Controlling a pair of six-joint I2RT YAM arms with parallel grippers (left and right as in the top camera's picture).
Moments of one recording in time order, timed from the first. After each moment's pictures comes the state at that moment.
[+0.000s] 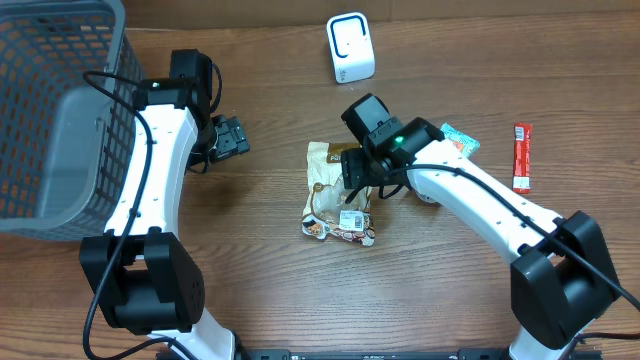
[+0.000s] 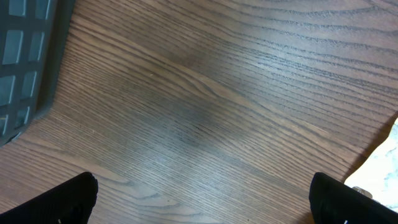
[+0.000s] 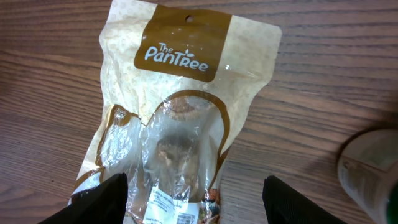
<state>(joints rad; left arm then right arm) 0.03 1.81 1.59 -1.22 -0.15 -0.41 0.65 1.87 1.47 -0.84 -0.01 0.51</state>
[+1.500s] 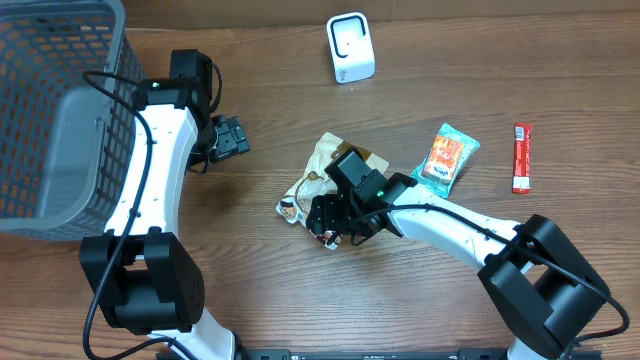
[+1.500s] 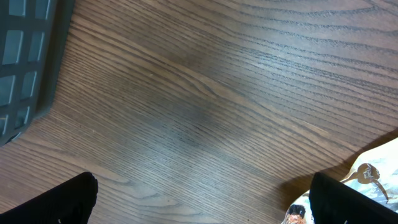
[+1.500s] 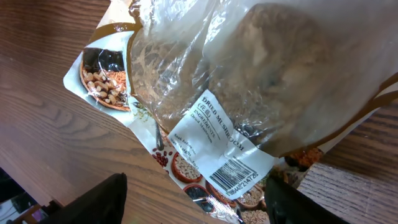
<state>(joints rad) 0.03 1.81 1.59 -1.22 -0.15 -0.41 0.78 1.87 1.15 -0.43 -0.35 0.78</state>
